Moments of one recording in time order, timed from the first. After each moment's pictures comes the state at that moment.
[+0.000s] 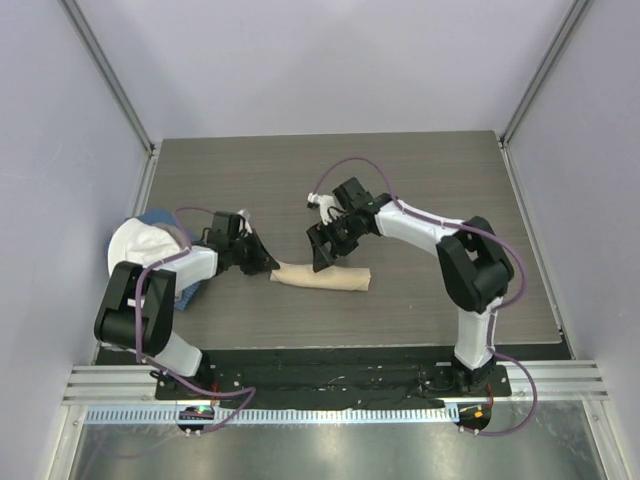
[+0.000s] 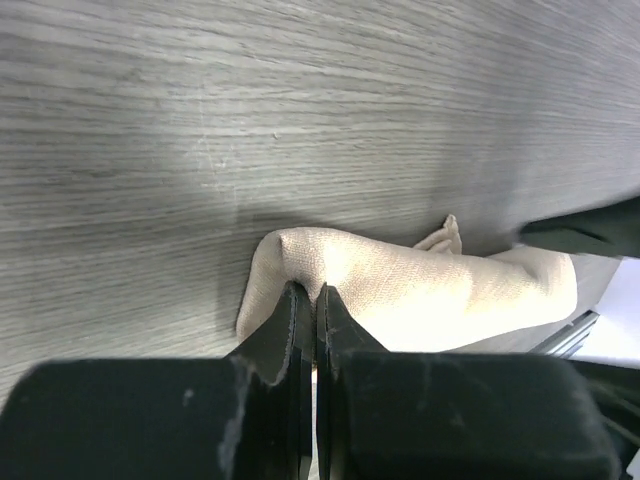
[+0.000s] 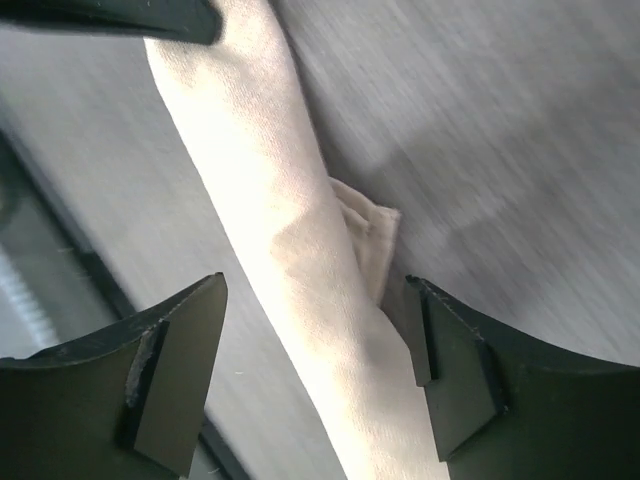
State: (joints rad) left arm -0.24 1.53 0.69 -0.08 0.39 -0.70; right arm 0.62 1.96 1.40 -0.55 -0.58 0.00
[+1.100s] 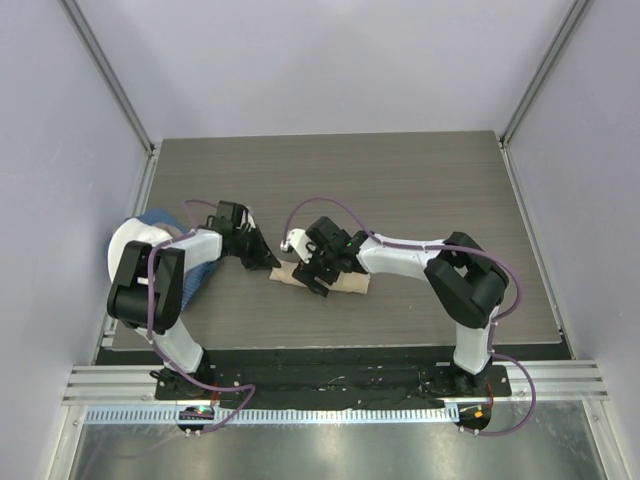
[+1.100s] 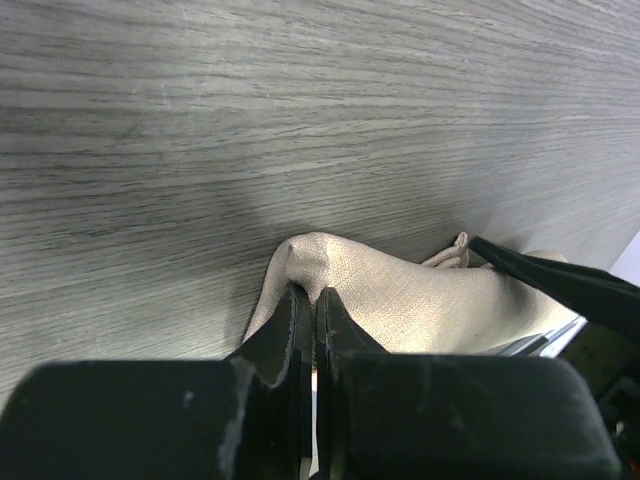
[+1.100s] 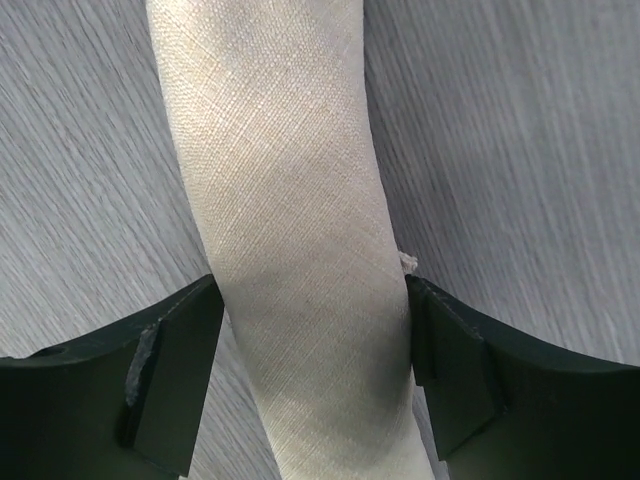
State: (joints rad) left arm -0.22 1.69 0.86 -0.24 0.45 -0.65; right arm 0.86 1.86 1.17 -0.28 -0.12 -0.28
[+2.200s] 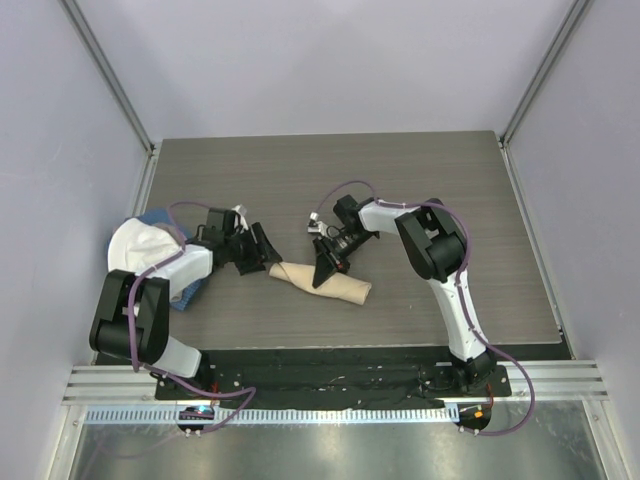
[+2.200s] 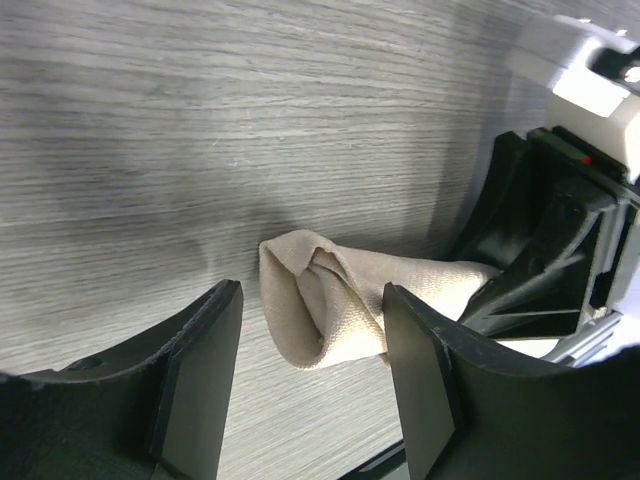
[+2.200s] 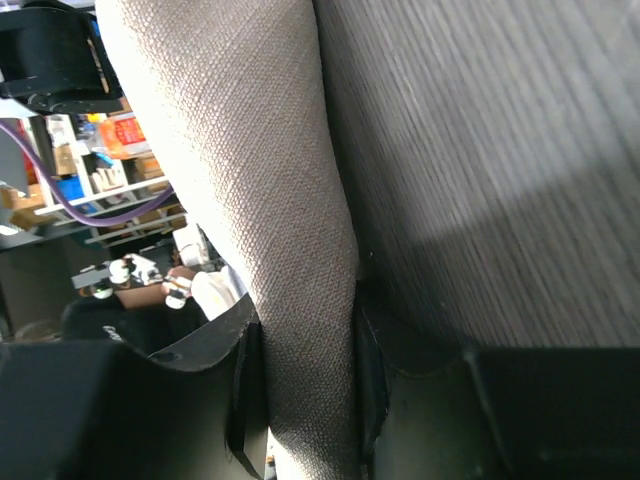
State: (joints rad) left arm -0.22 1.49 0.73 -0.17 0.37 -0.63; right arm 0.56 2.32 1.54 -0.74 -1.09 -0.03
